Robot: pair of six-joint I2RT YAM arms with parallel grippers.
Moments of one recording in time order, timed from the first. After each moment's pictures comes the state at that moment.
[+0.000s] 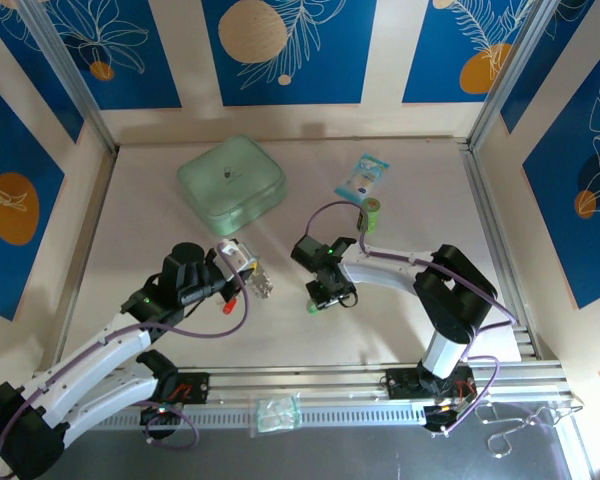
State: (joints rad) left arm -0.63 0.81 0.55 -0.18 0.20 0.29; right arm 0.88 1.71 1.05 -0.84 0.05 0.45
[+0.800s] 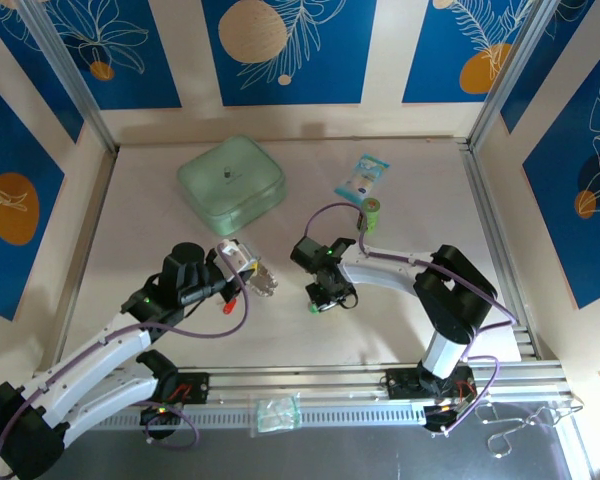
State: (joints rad) left arm -0.63 0.81 0.55 -0.18 0.21 0.29; right arm 0.88 1.71 1.05 -0.86 0.03 0.44
